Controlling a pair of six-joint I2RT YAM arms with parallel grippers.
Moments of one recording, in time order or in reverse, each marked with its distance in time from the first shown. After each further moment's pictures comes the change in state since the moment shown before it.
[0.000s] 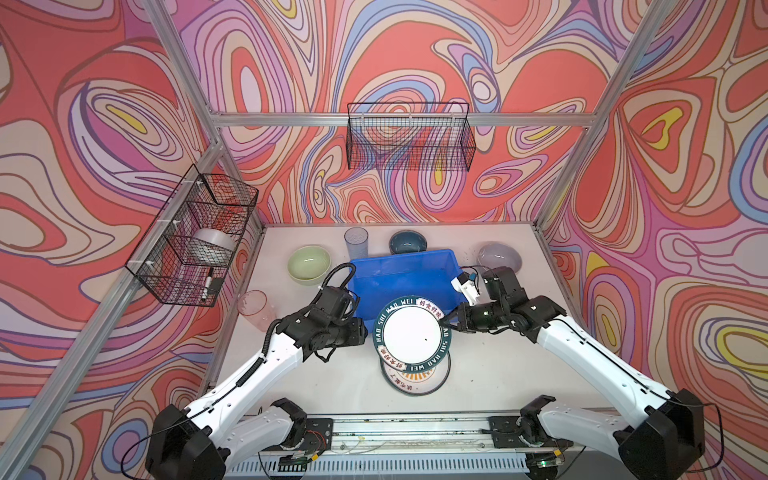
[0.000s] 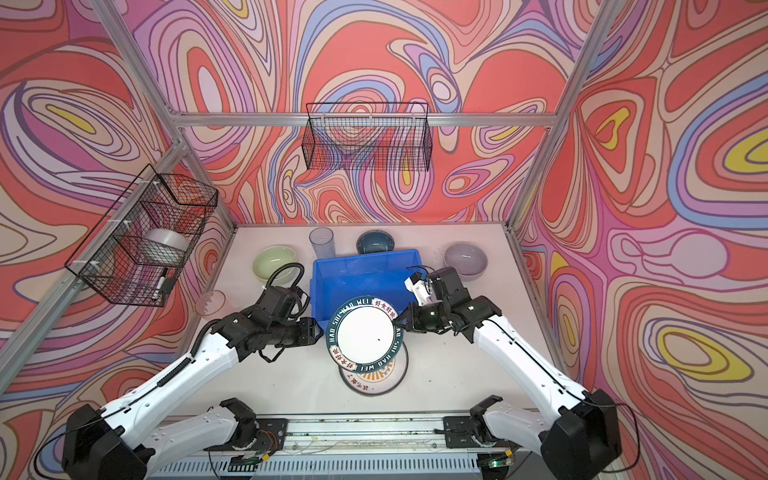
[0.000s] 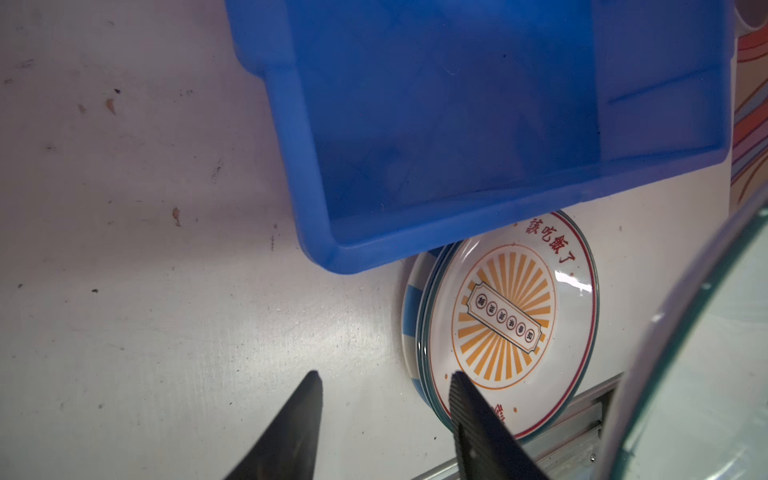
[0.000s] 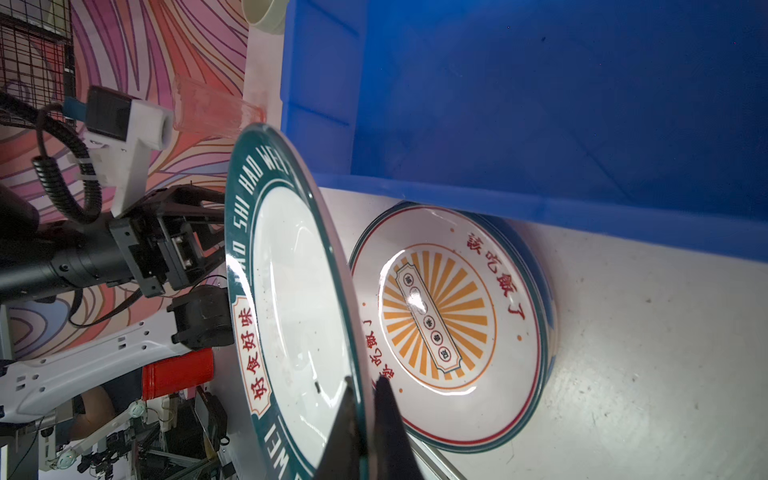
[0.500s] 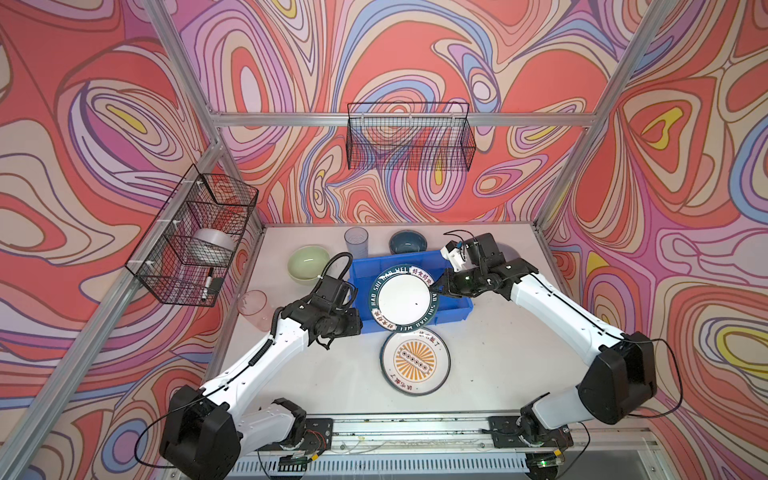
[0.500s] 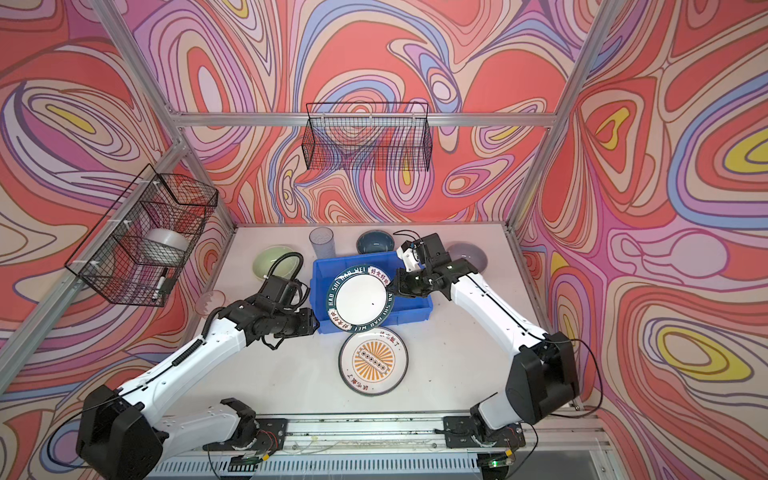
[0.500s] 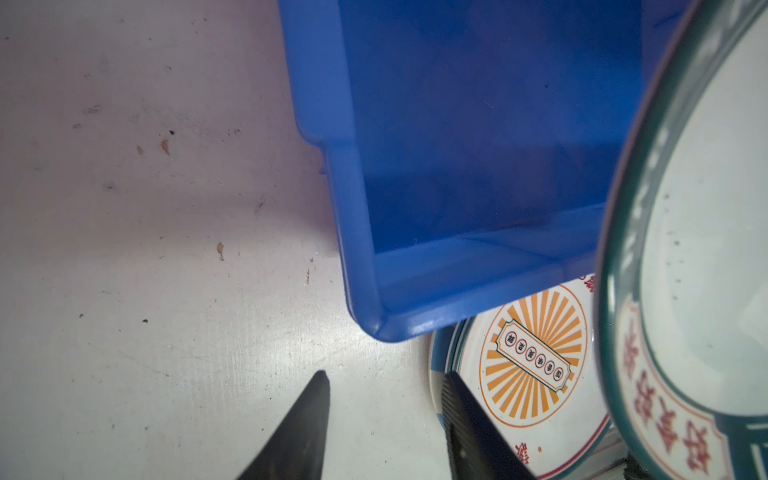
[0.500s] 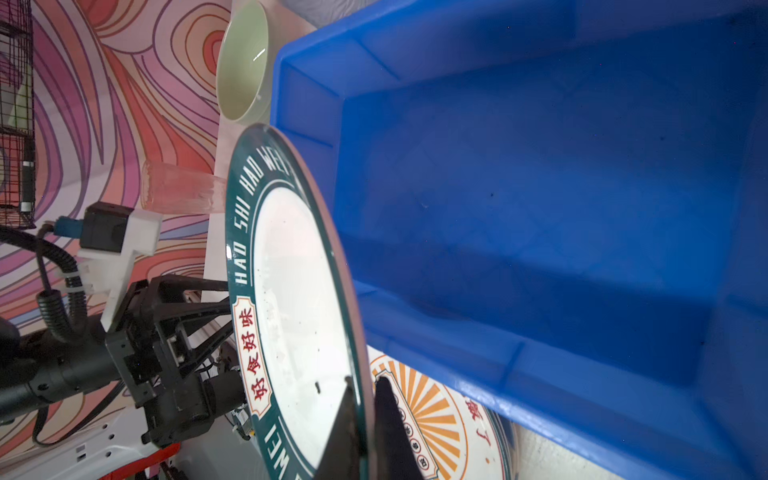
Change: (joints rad) left arm 0.068 0.129 0.072 0.005 -0.026 0.067; right arm -0.038 0.343 0.335 0.005 0.108 -0.040
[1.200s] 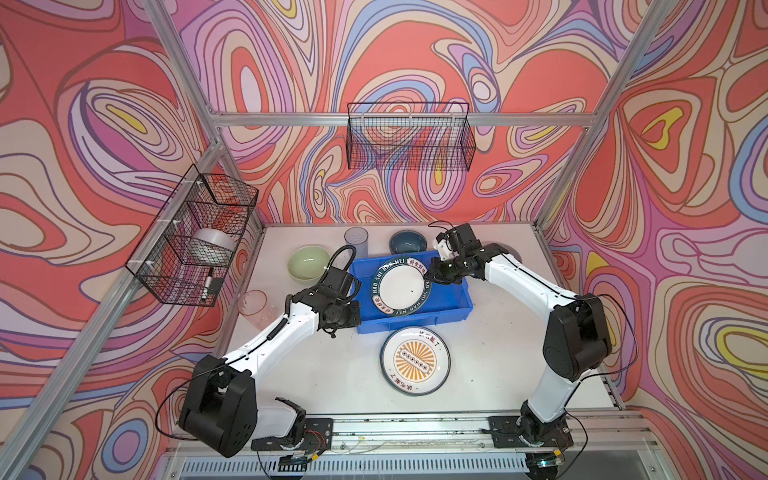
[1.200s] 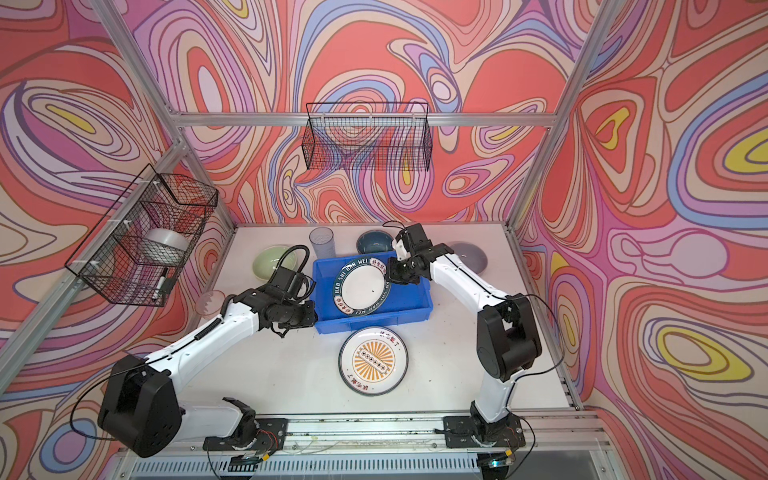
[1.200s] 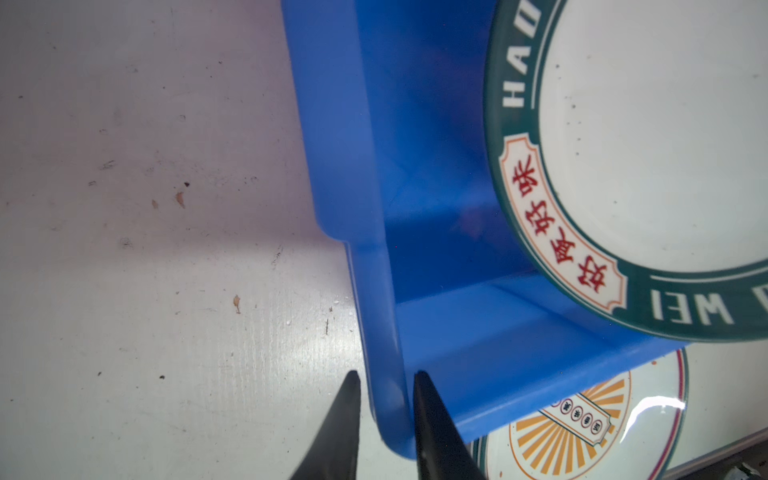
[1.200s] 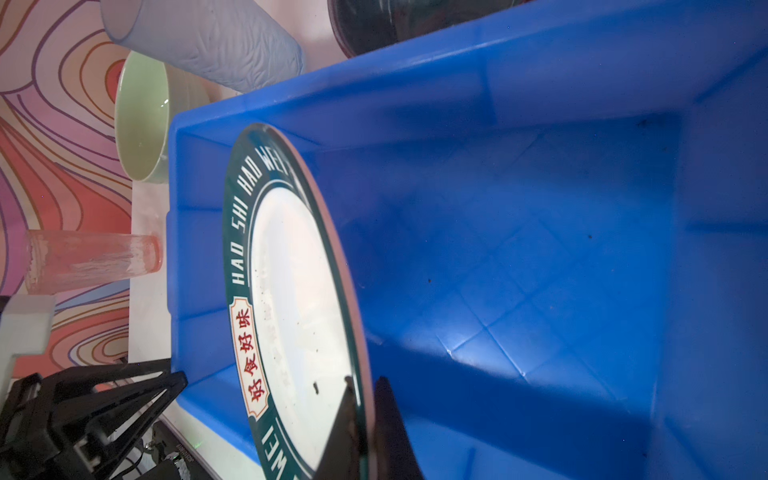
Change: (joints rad) left arm 0.038 0.146 0.050 0.047 -0.019 0.056; right arm -0.002 0.284 0.169 0.034 0.127 -0.017
